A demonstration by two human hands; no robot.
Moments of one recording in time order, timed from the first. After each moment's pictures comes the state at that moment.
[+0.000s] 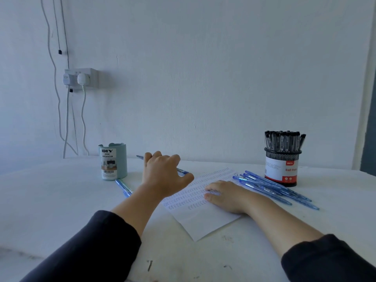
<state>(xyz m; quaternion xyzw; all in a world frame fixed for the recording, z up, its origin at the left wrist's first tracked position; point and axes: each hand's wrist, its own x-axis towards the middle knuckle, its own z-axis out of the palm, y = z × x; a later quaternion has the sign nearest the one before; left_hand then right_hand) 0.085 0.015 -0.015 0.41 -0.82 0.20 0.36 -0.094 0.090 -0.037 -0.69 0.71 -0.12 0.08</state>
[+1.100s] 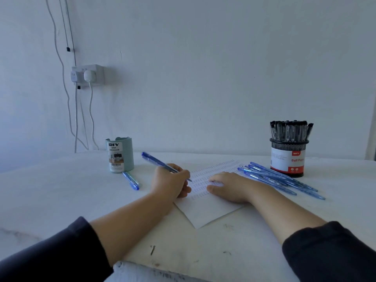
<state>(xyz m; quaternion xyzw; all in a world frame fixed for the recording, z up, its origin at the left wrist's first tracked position) 0.080 0.073 -0.025 0.45 -0.58 -0.46 0.50 -0.094 0.088 -0.036 -0.69 0.71 -0.11 0.08</state>
